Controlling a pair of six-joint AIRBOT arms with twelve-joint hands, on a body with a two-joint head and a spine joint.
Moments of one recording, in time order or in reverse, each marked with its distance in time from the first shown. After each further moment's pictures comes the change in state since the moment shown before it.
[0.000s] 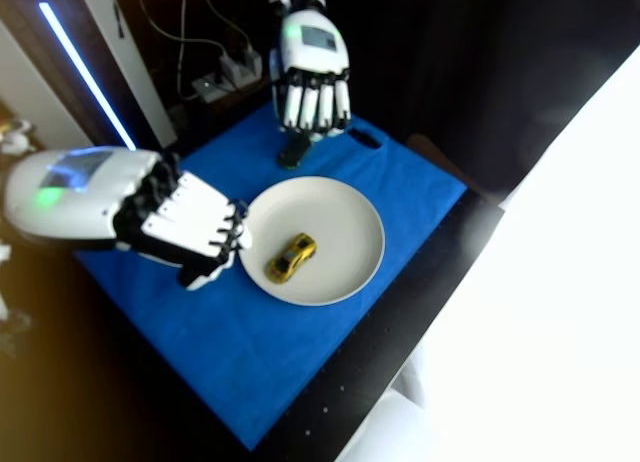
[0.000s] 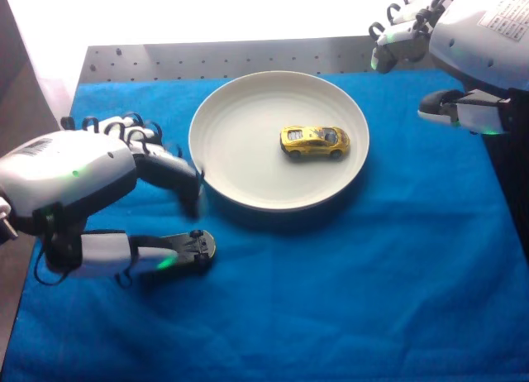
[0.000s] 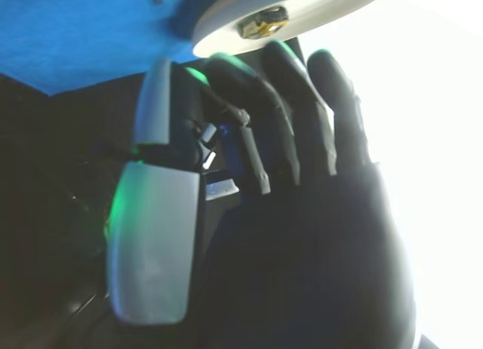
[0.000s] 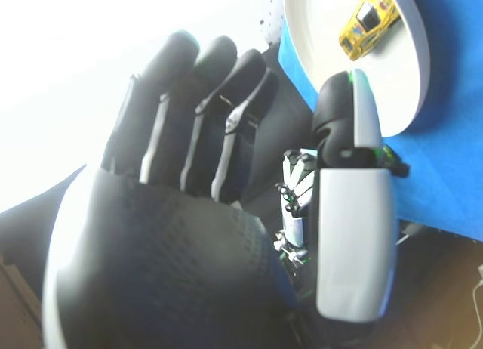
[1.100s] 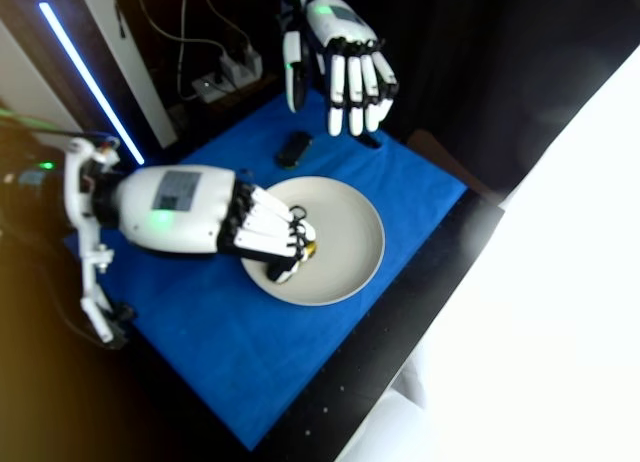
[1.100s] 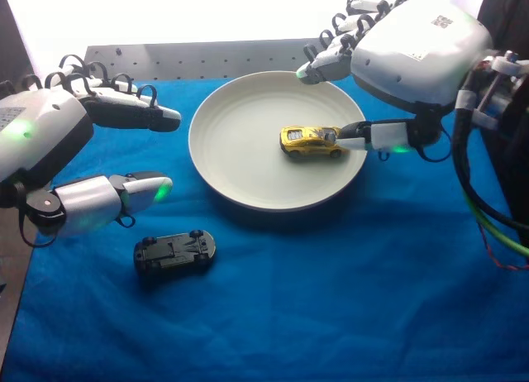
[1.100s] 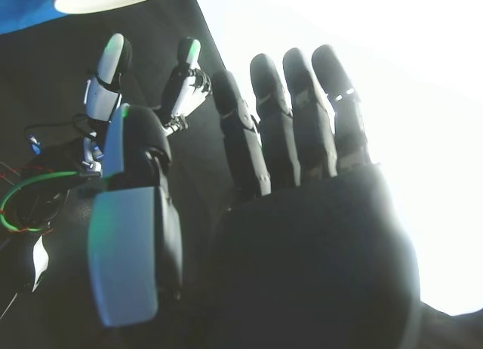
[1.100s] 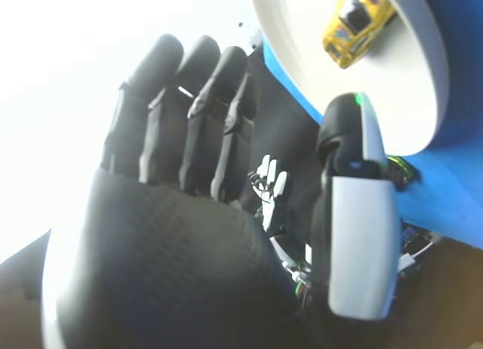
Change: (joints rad) left arm 0.085 -0.042 -0.002 -0.273 -0.353 0.116; right arm 0.000 -0.243 0.168 0.139 -0.050 -0.001
